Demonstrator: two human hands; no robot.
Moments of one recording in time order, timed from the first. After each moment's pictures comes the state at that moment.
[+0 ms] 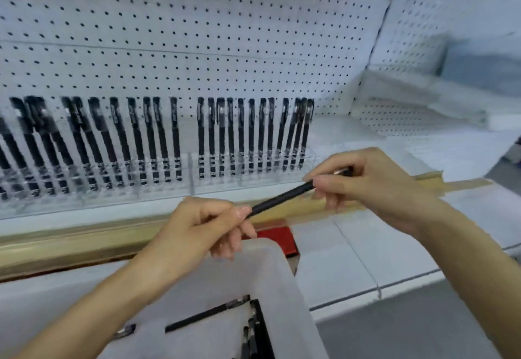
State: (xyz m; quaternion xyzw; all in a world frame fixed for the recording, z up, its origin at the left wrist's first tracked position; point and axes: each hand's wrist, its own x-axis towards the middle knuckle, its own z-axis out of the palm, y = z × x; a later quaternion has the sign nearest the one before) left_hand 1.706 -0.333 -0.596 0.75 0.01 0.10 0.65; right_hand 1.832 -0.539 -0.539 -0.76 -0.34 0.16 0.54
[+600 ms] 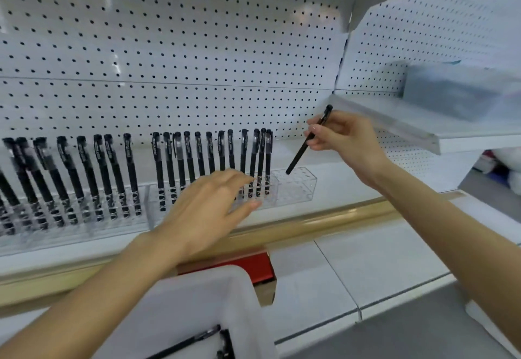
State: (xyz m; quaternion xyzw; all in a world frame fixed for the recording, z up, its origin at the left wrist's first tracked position) left_hand 1.799 -0.358 -0.568 0.97 -0.04 0.18 0.13; right_hand 1.945 -0.560 -0.504 -0.74 -0.29 -0.04 0.60
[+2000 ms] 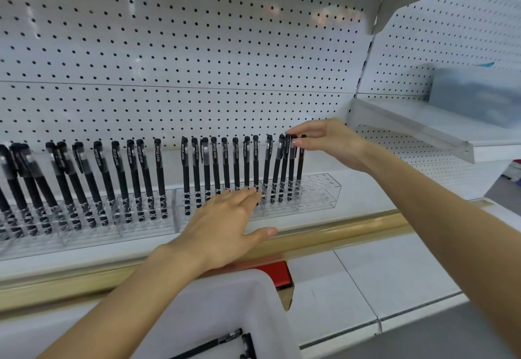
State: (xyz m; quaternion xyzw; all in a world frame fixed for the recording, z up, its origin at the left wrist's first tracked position) left_hand 1.796 -0.342 -0.582 0.99 -0.02 0.08 0.09; right_hand 1.986 -0.506 -0.502 -0.82 -0.33 0.11 0.46
